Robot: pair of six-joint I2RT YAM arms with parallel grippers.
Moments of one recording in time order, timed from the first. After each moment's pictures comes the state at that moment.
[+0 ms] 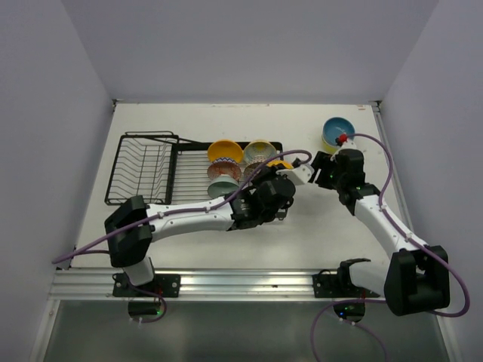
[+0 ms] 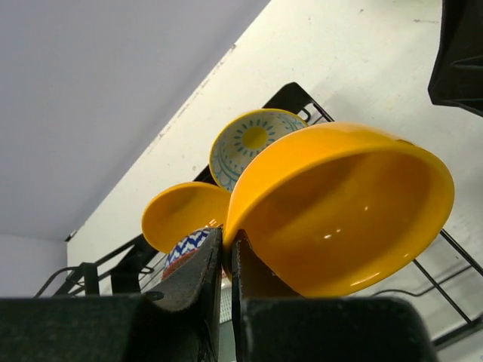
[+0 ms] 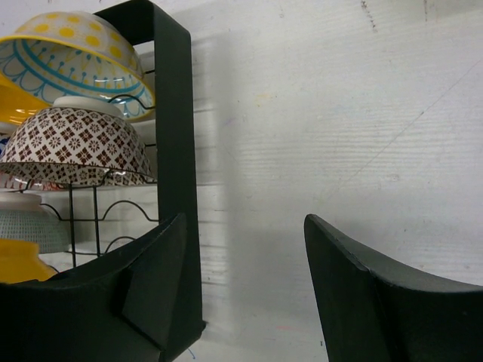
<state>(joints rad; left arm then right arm) -1.20 1.72 1.26 0.05 -0.92 0.36 0.14 1.17 0.69 -0.13 -0.10 0.44</state>
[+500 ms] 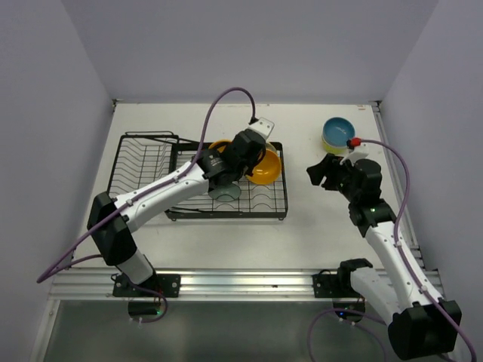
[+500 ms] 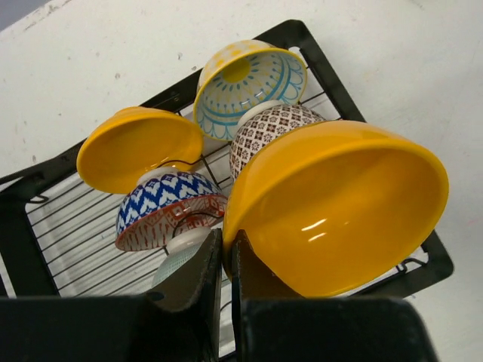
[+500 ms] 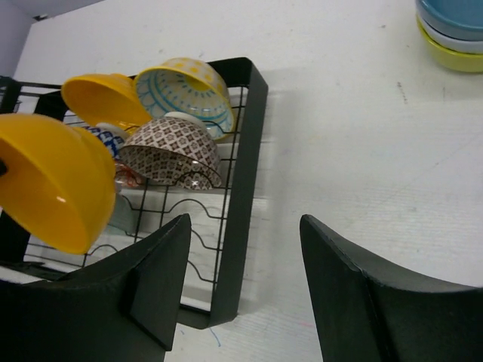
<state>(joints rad) -0.92 1.63 1.47 -0.54 -0.48 -0.17 0.14 0.87 0.65 -0.15 -0.15 0.40</state>
